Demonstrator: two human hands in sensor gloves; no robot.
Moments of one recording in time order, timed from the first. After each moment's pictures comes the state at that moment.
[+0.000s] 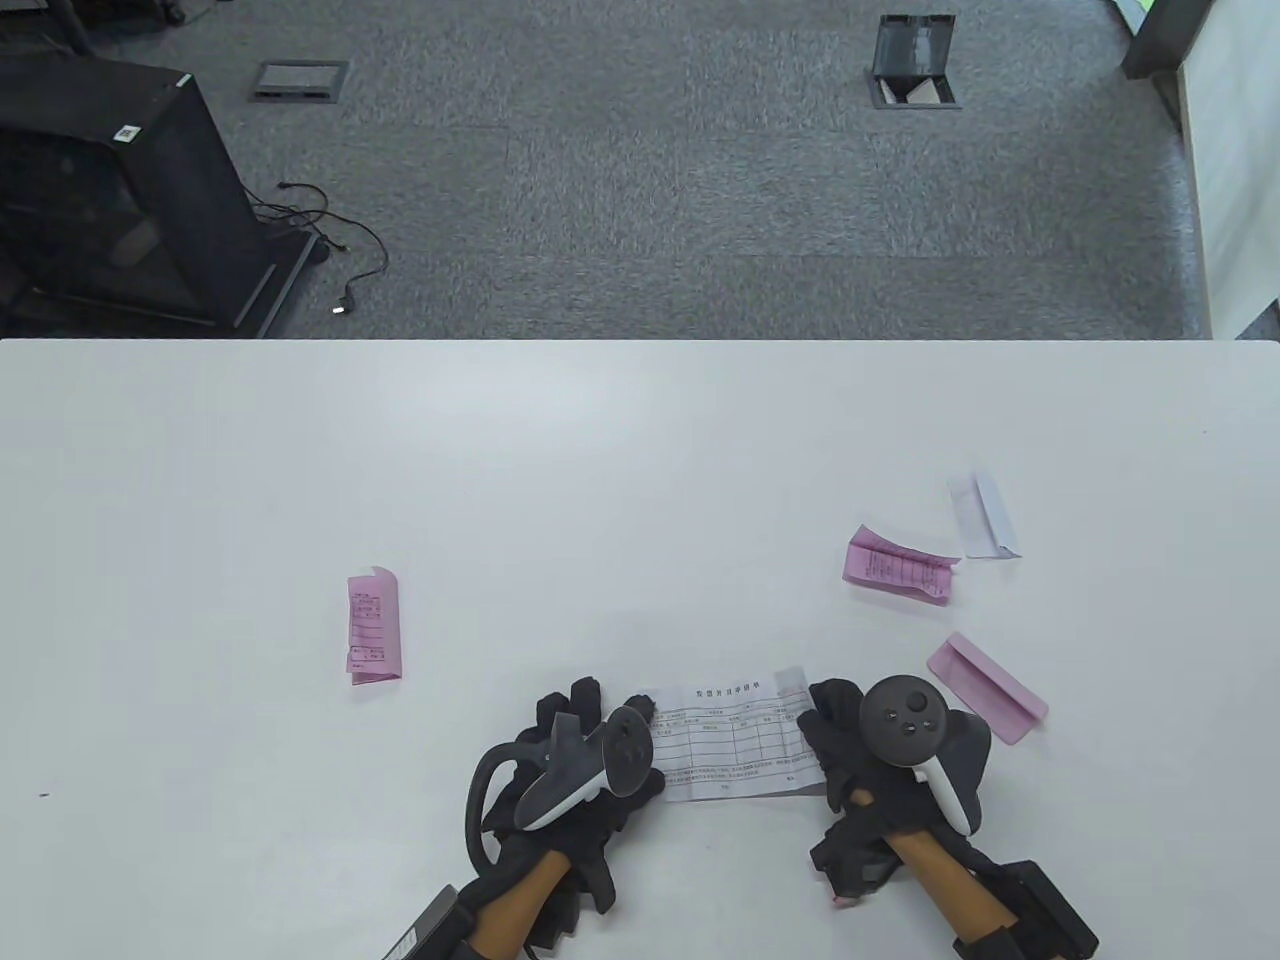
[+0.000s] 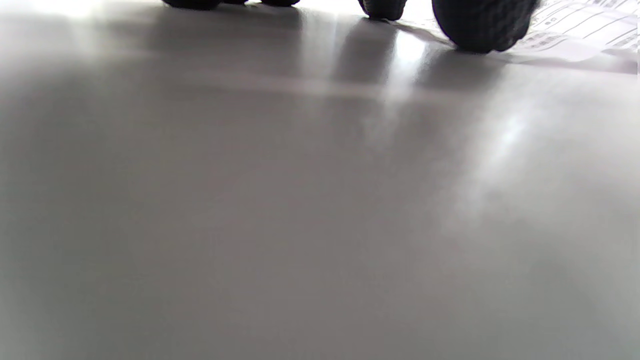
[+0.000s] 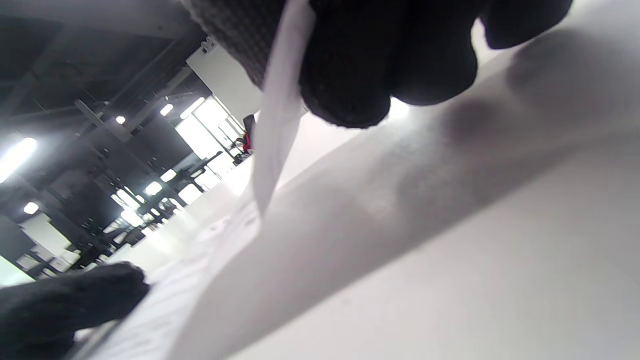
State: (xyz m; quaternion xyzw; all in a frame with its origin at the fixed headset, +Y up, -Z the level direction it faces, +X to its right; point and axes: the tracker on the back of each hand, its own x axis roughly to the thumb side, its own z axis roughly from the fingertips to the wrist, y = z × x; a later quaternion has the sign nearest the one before) left_hand -0.080 -0.781 -0.211 -0.21 -0.07 0.02 0.97; right_hand 0.200 -0.772 -0.227 -0.05 0.04 0.95 0.31
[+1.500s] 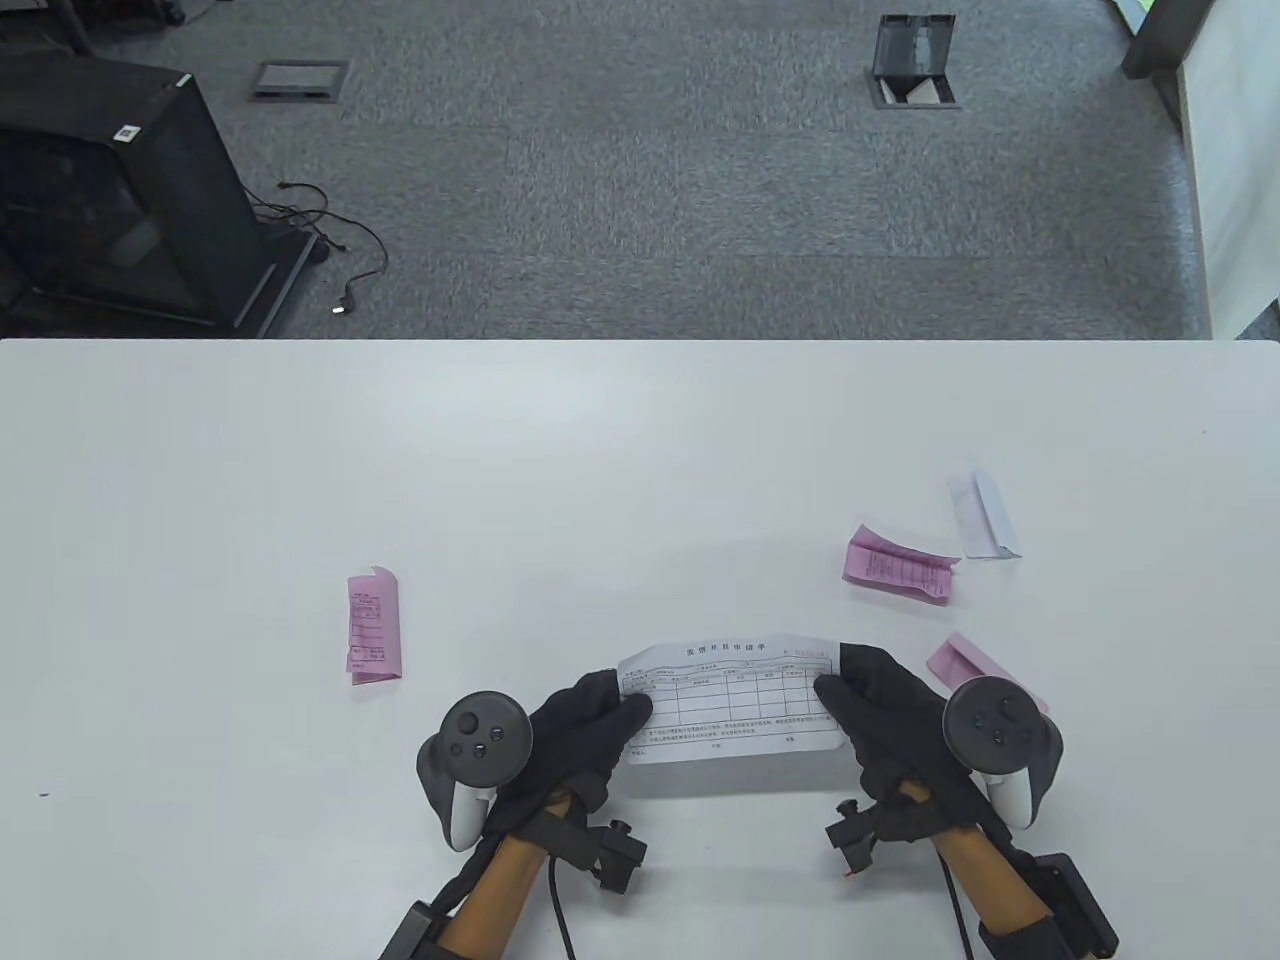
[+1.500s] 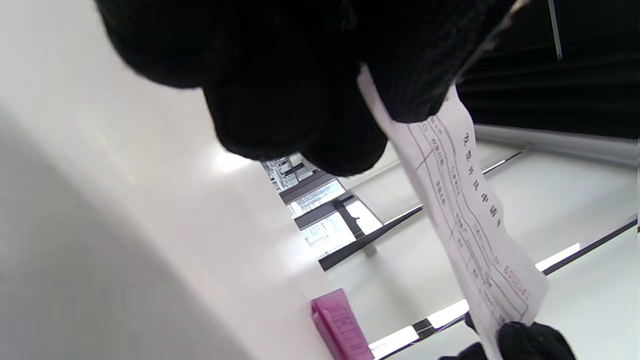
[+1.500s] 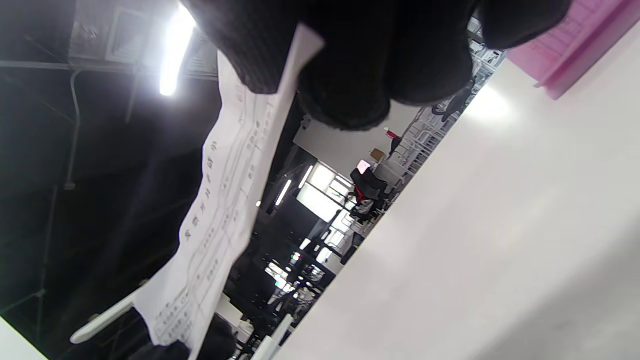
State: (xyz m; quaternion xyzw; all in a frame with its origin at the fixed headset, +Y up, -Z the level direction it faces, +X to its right) left_hand -0.121 -0.754 -0.216 0.00 -0.04 0.50 0.87; right_hand 0.220 -0.736 -0.229 0.05 -0.05 0.88 0.48
